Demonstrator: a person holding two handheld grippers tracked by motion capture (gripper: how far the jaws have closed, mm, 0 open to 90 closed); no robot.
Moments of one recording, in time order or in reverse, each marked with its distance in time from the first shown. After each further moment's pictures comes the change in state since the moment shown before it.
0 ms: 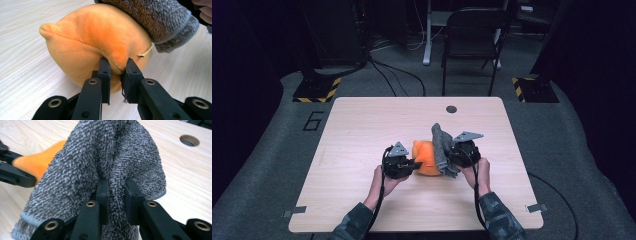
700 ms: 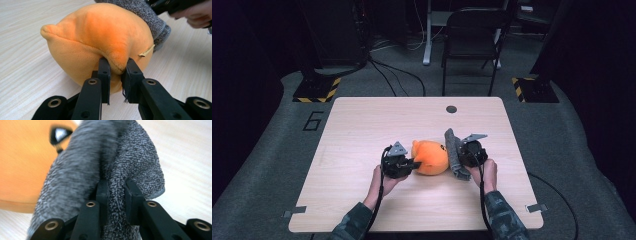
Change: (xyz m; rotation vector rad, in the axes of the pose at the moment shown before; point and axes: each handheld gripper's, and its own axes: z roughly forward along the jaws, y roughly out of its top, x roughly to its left) left arm 0.004 -0.002 0.000 -0.008 0.000 -0.007; right arm -0.035 -0.024 0.018 0.119 -0.096 0.057
